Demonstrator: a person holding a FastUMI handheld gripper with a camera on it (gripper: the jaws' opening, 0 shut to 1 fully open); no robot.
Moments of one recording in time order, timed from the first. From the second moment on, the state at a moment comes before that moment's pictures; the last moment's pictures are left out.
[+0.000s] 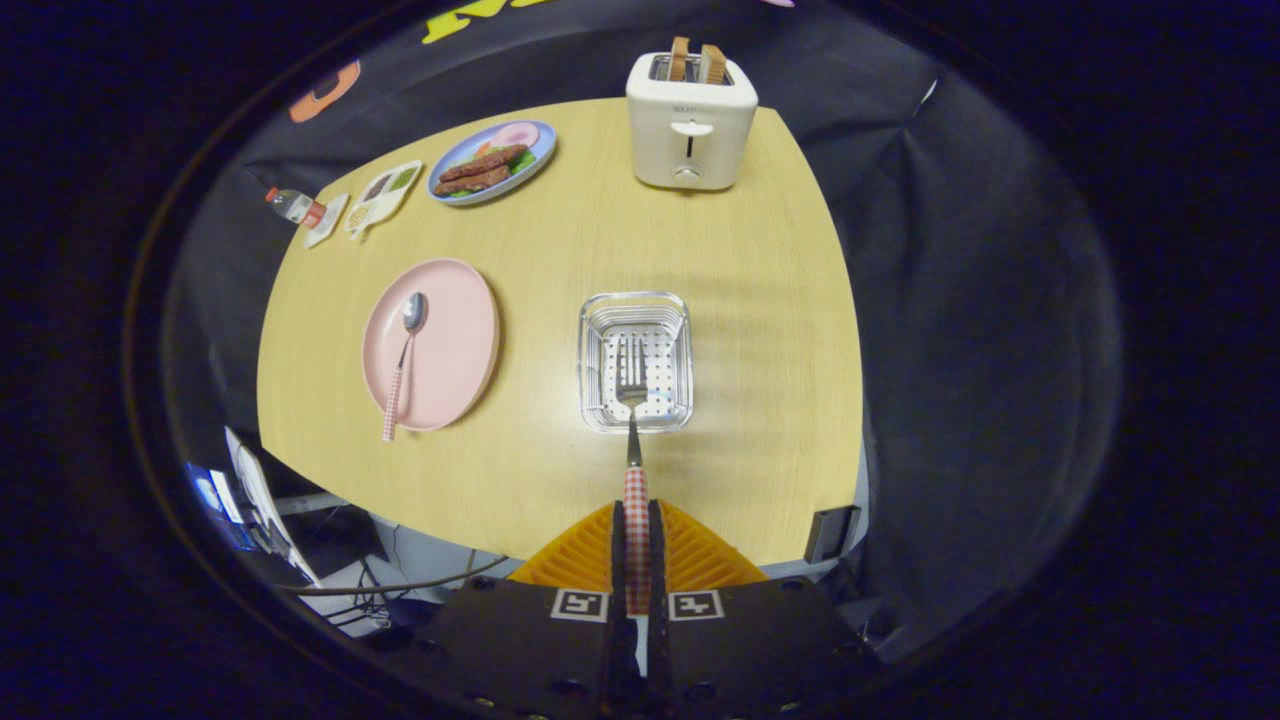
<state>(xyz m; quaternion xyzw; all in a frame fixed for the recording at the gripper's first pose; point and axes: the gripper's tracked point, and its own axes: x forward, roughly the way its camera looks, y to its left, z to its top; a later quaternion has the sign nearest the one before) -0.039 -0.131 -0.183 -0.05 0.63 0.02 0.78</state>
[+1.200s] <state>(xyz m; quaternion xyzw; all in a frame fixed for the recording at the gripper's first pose) -0.004 -0.123 -0.175 0.00 0.57 0.03 0.82</state>
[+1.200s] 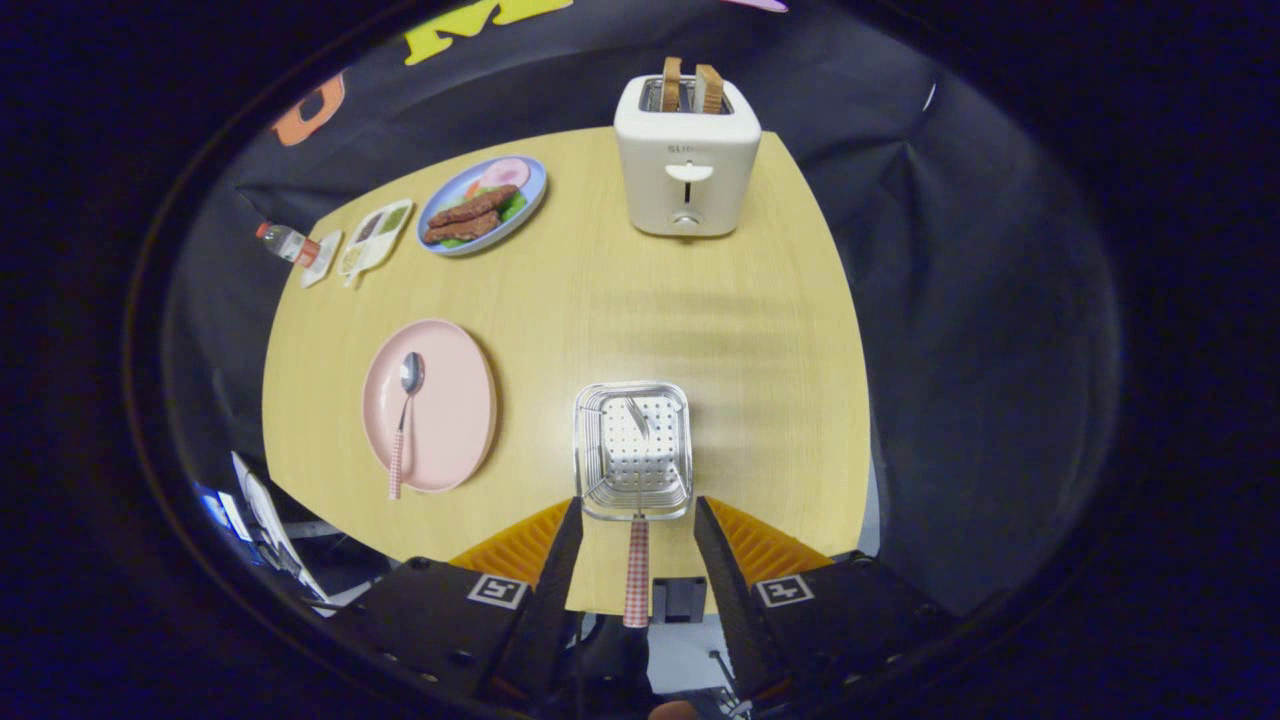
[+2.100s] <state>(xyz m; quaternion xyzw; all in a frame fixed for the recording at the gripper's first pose) -0.058 -0.110 -0.231 0.03 0.60 0.02 0.80</state>
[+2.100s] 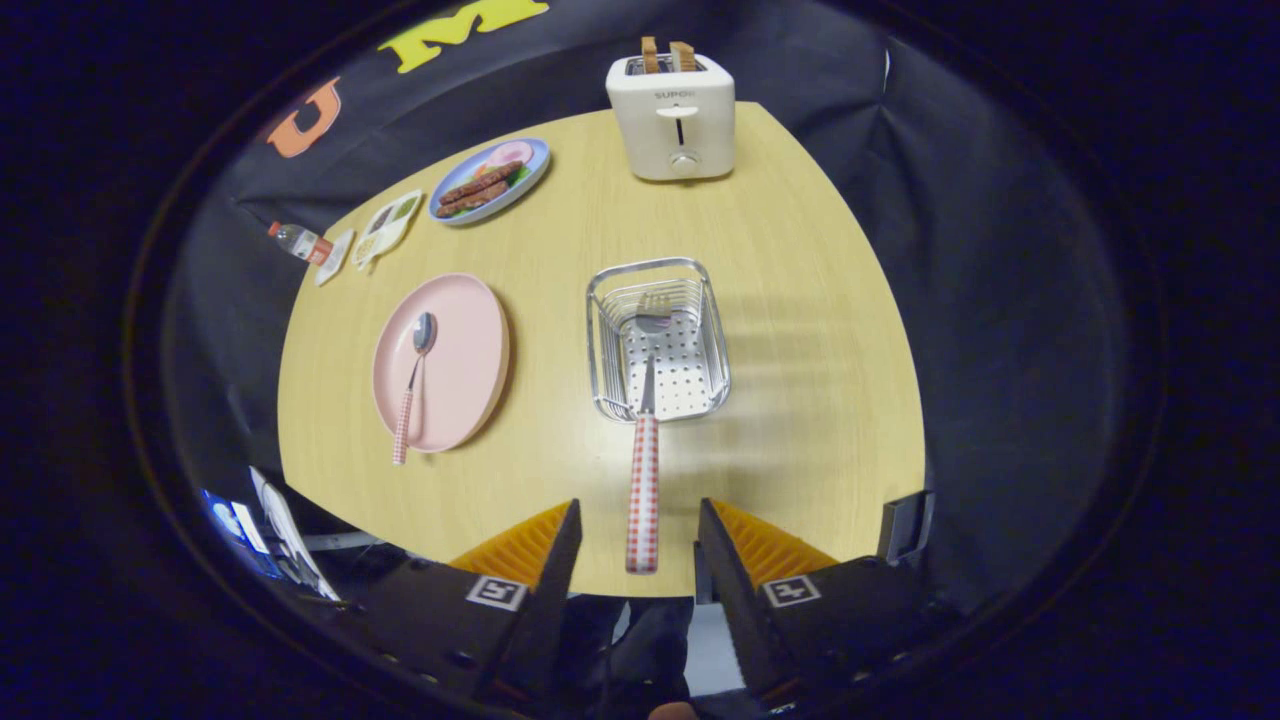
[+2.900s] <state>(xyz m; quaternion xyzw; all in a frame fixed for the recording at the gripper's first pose) -0.046 -0.119 -0.196 0.02 0.63 0.01 0.77</state>
